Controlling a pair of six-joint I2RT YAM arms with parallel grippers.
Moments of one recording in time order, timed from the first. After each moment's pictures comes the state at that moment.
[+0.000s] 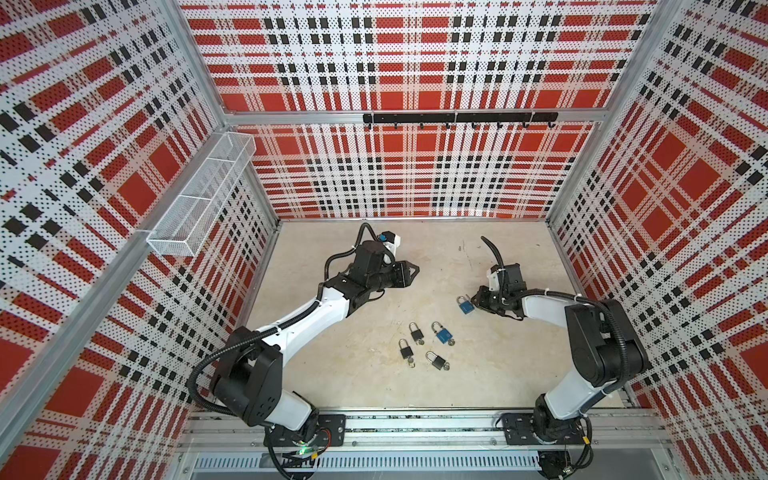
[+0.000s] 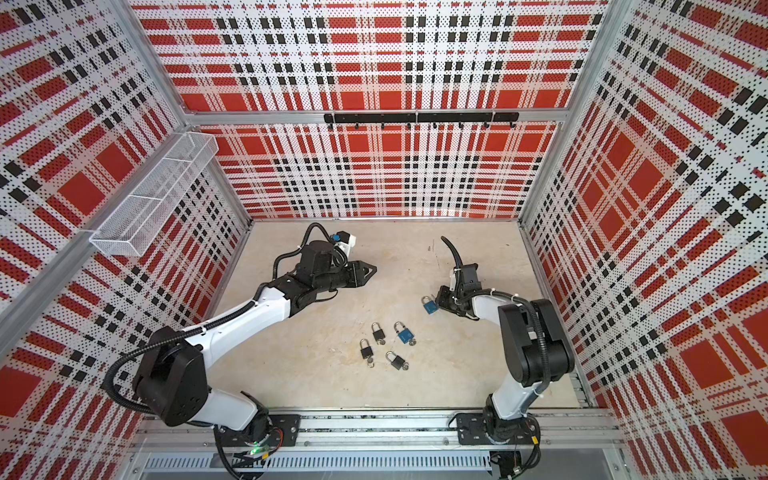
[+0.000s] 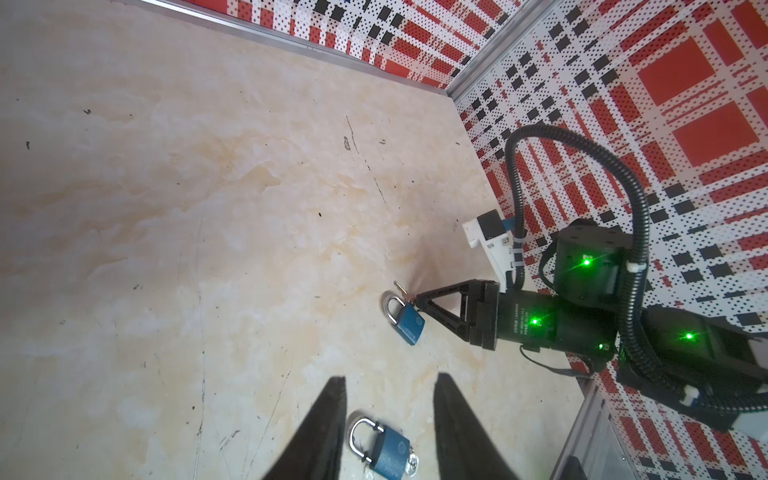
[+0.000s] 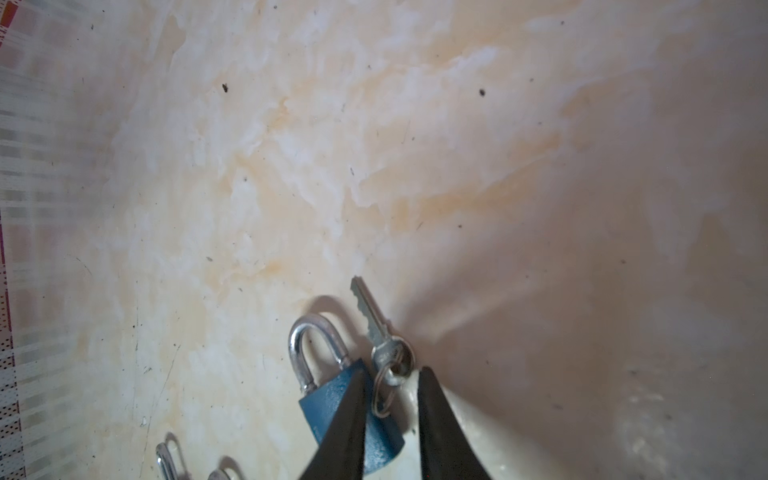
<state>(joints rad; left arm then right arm) -0.54 1.49 1.06 -0.06 0.31 -0.55 0.19 1.67 0.80 -0.10 -0.27 0.49</state>
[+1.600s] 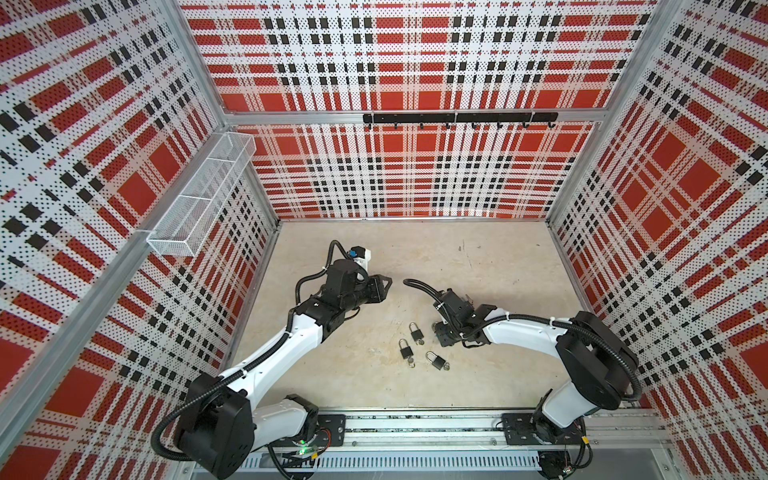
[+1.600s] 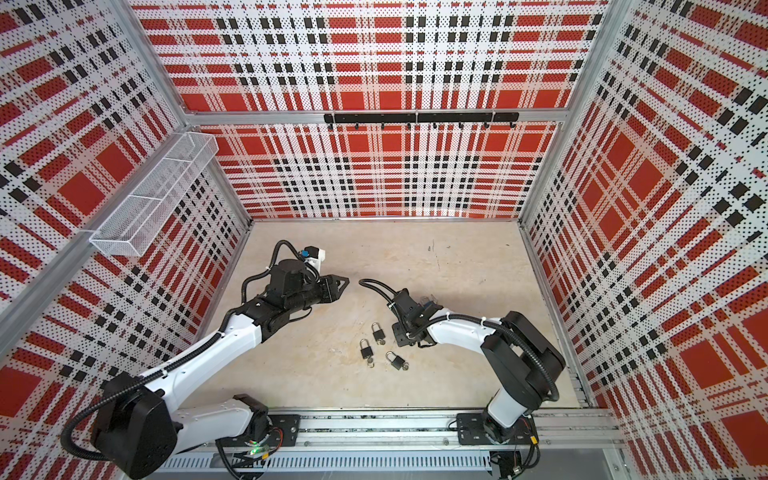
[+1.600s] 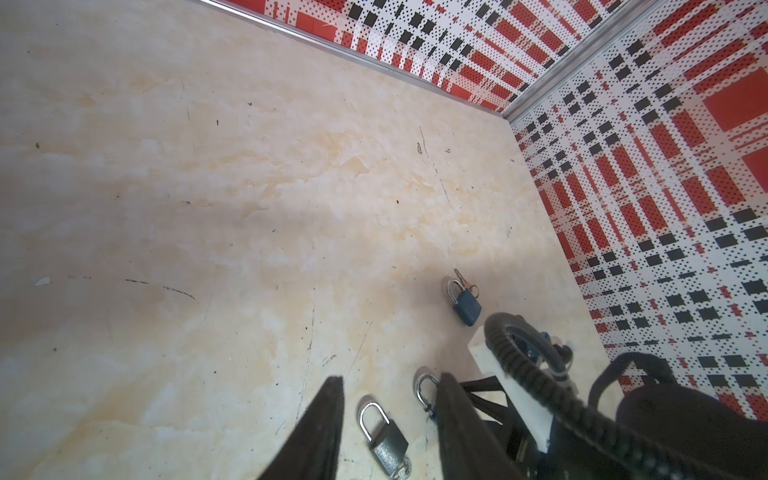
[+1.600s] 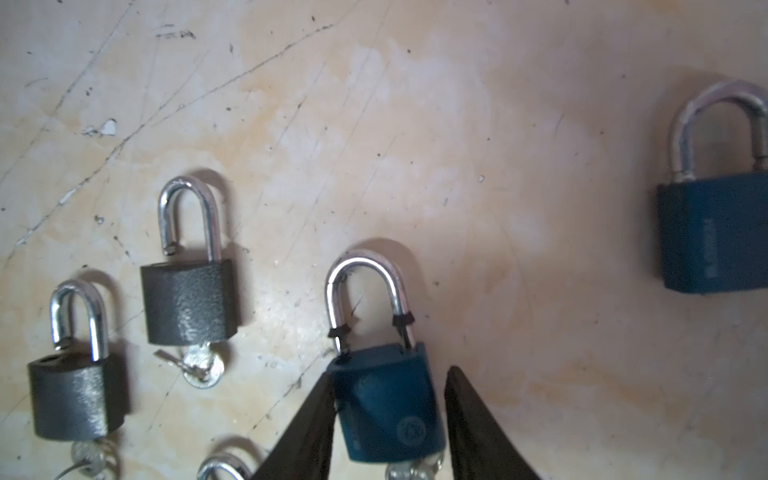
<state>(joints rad) -0.45 1.21 0.81 -0.11 0.21 -0.51 0.79 1.63 0.86 -0.39 0.12 0.37</state>
